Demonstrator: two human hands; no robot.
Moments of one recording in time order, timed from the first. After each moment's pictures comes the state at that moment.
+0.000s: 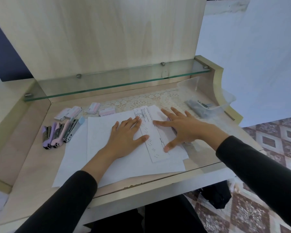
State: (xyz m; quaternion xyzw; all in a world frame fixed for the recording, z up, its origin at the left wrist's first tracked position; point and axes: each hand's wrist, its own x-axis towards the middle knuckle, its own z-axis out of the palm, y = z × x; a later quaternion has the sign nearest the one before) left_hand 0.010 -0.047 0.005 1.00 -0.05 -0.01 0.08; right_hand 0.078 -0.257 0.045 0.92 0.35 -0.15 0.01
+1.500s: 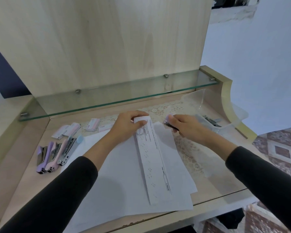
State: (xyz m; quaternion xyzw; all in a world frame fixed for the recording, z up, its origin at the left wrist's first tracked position) left_hand 0.085 -0.040 0.054 0.89 -0.03 0.09 0.44; right_hand 0.114 -0.248 0.058 0.88 0.22 -0.08 -0.41
